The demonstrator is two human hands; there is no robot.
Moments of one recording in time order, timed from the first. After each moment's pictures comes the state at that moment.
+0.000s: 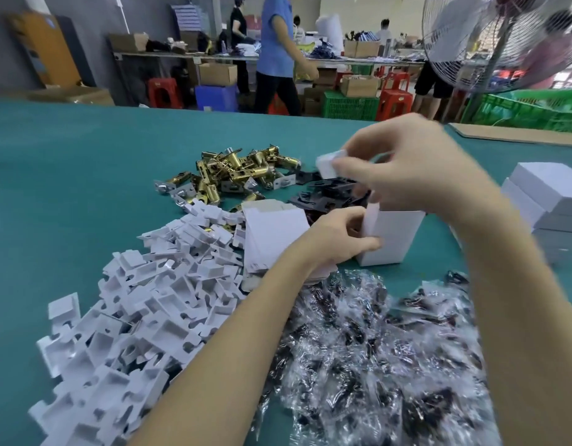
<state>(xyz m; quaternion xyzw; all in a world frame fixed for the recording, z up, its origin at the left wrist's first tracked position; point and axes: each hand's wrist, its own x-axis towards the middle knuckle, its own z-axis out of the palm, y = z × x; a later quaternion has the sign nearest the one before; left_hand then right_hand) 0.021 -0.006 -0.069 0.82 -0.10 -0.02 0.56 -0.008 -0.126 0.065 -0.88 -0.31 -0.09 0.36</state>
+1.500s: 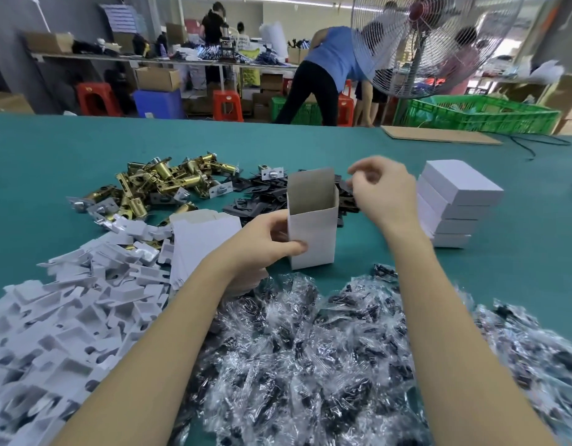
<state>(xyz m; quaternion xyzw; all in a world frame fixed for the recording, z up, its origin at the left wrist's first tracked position) 0.024 0.002 -0.070 0.78 -0.15 -0.06 0.60 0.064 -0.204 -0.010 -0.86 -0.04 -0.23 0.46</state>
